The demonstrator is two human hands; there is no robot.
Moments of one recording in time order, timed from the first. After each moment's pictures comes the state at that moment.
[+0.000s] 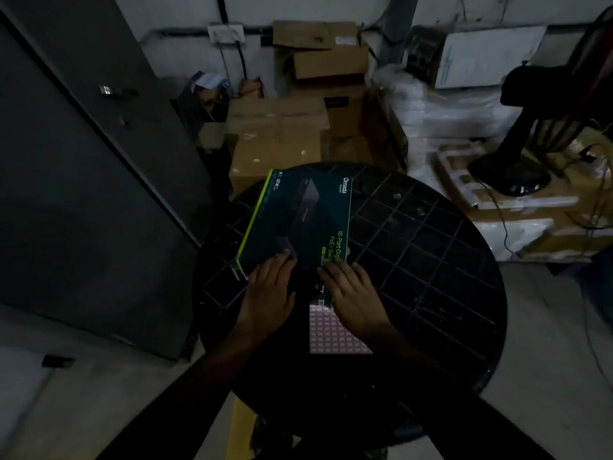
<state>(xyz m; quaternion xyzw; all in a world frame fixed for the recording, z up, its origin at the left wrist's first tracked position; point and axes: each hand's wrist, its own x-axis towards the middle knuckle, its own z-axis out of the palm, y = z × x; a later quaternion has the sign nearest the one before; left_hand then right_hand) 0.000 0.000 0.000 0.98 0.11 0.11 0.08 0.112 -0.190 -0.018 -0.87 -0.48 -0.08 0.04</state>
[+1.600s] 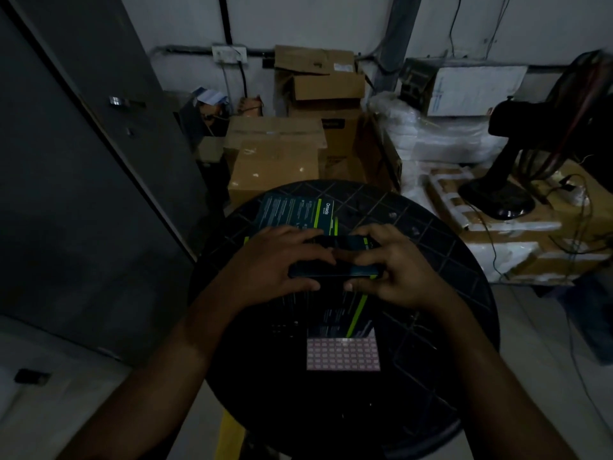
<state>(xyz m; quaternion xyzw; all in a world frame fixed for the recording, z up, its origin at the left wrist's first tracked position) 0.009 0.017 0.162 0.98 -0.11 0.08 0.15 0.143 -0.216 0.156 -0.78 -0.57 -0.02 0.25</state>
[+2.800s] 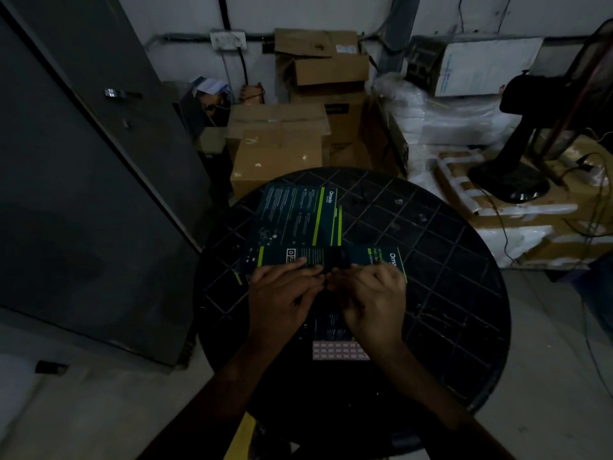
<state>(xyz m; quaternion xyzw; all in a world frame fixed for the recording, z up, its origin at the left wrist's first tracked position) -0.011 -0.037 0.062 0.89 0.04 0.39 0.22 0.072 -0.193 0.063 -0.79 -0.39 -0.28 0.39</state>
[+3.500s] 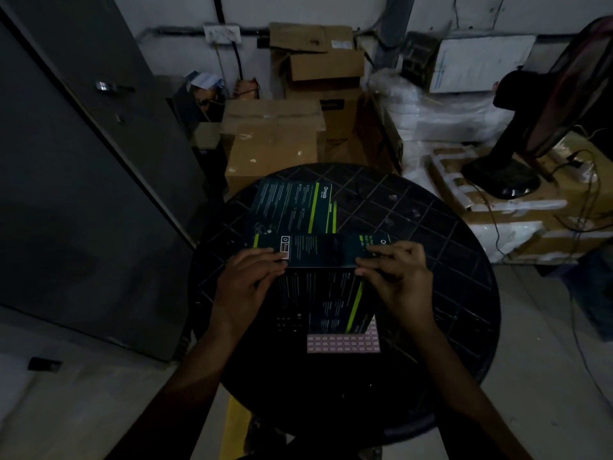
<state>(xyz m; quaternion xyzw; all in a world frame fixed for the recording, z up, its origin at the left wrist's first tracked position) -0.029 0.007 0.070 0.89 0.04 0.35 0.30 0.107 -0.233 0.078 -0.79 -0.34 -0.14 0.48</state>
